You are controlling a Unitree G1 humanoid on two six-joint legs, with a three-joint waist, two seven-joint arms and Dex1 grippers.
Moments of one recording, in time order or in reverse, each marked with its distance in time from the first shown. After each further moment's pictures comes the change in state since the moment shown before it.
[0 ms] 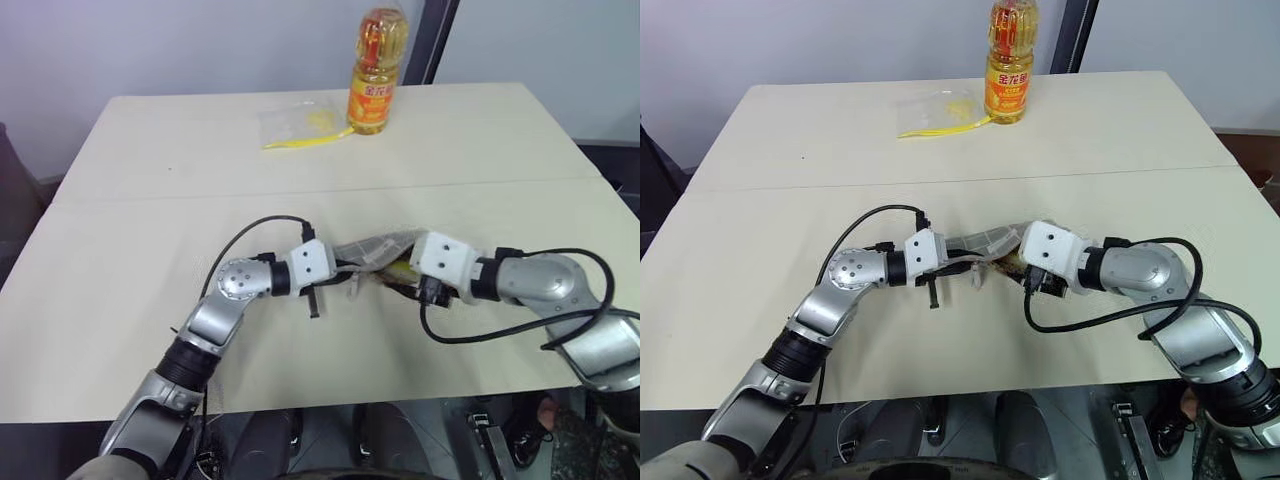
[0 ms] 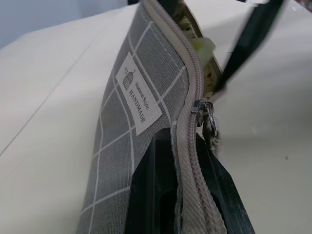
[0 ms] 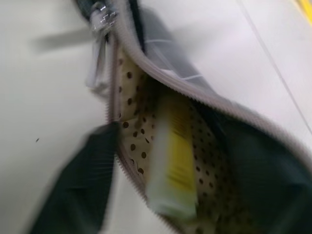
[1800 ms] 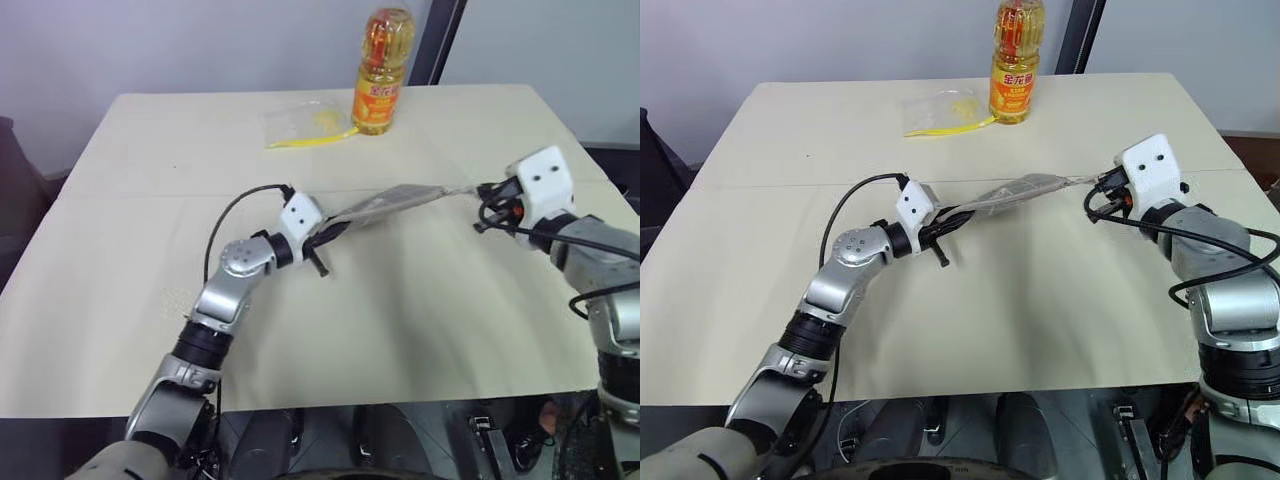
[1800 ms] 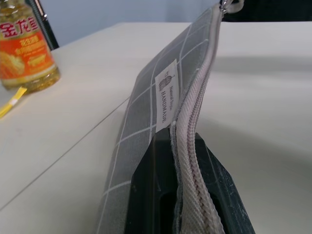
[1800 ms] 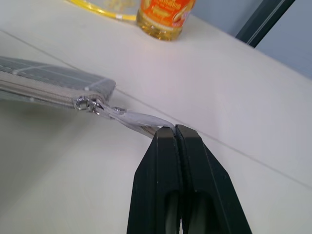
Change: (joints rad) left arm -0.088 -0.084 0.100 0.094 -0.040 0.124 0.212; right arm -0.065 0.109 -0.274 0.230 0.075 0.124 -0.410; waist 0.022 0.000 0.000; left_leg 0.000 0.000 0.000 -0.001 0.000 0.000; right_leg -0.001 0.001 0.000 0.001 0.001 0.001
